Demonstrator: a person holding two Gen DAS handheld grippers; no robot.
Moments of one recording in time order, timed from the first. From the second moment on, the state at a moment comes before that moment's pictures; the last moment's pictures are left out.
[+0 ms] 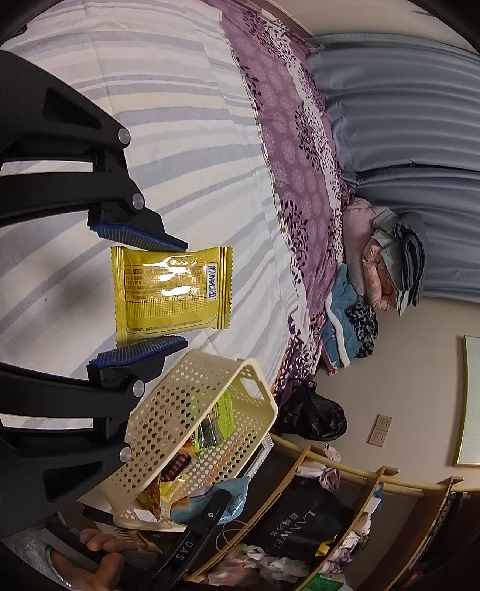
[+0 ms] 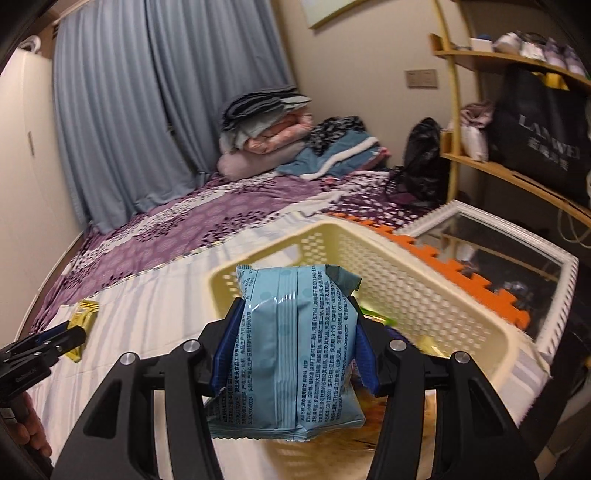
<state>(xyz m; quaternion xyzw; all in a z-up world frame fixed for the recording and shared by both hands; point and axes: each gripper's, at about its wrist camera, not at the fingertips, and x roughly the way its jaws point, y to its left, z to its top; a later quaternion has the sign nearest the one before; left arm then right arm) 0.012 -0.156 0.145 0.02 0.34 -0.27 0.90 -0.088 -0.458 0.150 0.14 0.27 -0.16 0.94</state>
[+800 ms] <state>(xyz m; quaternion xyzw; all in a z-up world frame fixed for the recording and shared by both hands) -0.010 -0.285 0.153 0.08 0.34 -0.38 0.86 -0.129 -0.530 0.120 0.21 0.25 -0.22 0.92</state>
